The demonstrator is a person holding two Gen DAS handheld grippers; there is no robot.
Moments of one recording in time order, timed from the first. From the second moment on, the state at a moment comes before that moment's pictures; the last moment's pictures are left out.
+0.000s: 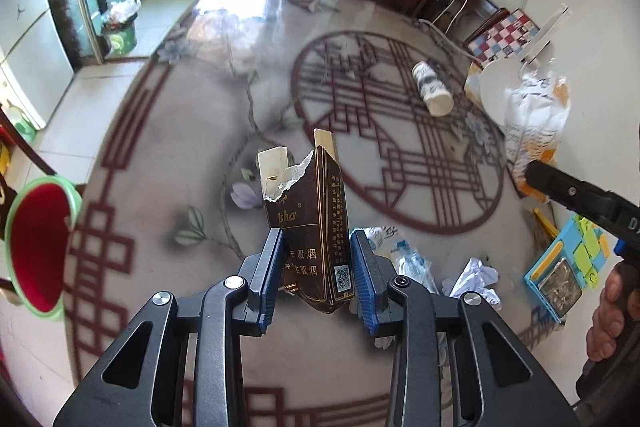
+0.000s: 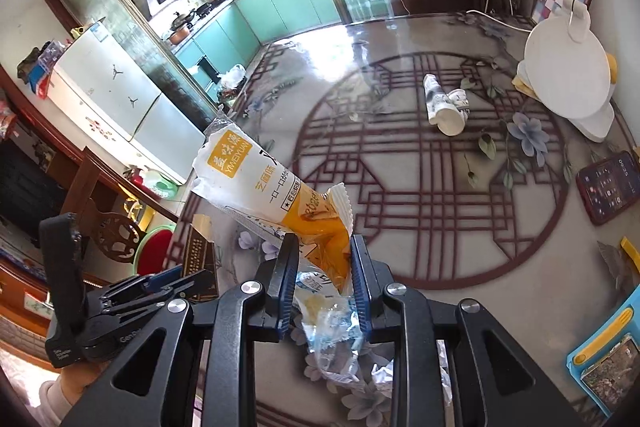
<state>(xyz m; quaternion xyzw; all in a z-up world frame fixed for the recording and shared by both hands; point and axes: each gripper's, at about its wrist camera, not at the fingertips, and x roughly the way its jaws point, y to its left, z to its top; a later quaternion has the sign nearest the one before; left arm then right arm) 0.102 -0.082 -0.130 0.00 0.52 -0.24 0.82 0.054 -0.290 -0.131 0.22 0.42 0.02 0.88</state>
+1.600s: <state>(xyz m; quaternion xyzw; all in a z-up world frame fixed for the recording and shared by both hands) 0.171 0.107 -0.113 -0.05 0.48 -0.23 0.85 0.114 -0.072 -0.078 0.18 0.41 0.03 0.90</state>
